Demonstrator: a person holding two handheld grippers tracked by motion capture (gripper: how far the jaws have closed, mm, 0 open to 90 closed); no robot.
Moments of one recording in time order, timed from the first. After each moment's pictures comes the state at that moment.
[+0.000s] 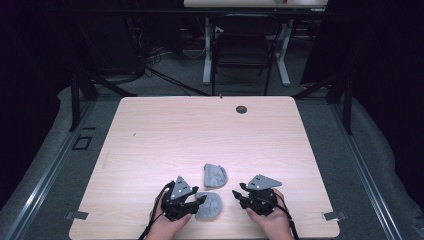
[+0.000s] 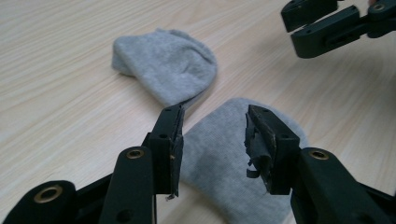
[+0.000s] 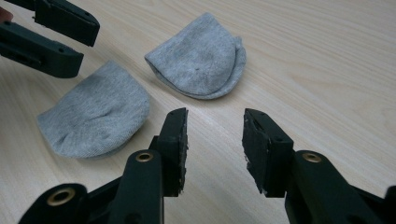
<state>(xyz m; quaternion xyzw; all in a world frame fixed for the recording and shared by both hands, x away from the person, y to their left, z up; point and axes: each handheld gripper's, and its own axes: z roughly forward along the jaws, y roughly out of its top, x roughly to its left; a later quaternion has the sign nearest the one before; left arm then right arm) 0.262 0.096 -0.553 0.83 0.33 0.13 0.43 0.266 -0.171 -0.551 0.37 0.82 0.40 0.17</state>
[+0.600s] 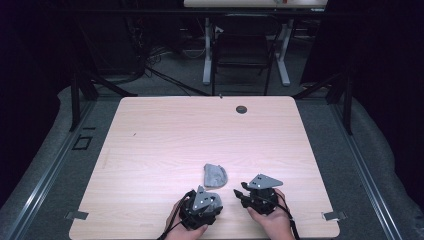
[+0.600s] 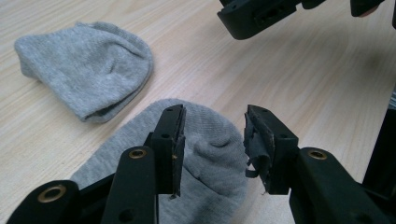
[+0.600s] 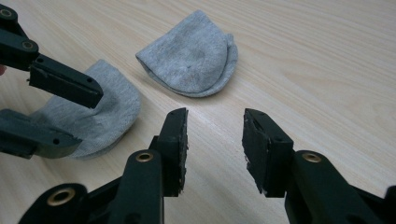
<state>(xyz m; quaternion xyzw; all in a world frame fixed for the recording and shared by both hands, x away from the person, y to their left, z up) 0.243 0.054 -0.564 0.86 0.29 0.12 0.40 0.268 -0.174 -0.553 0.38 0.82 0.40 0.17</state>
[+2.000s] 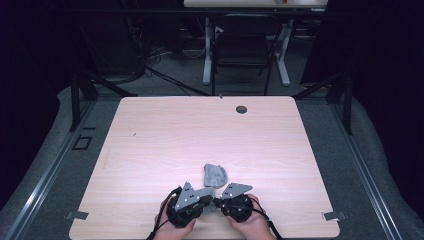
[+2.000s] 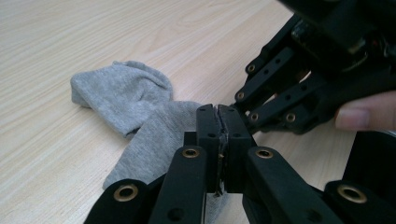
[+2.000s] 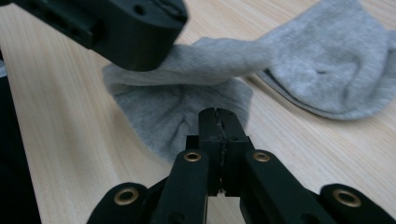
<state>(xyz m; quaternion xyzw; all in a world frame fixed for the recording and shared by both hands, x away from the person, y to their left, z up) 0.242 0.085 -0.539 0.83 0.28 0.13 0.46 0.263 -0.112 -0.575 0.30 0.87 0.39 0.10</state>
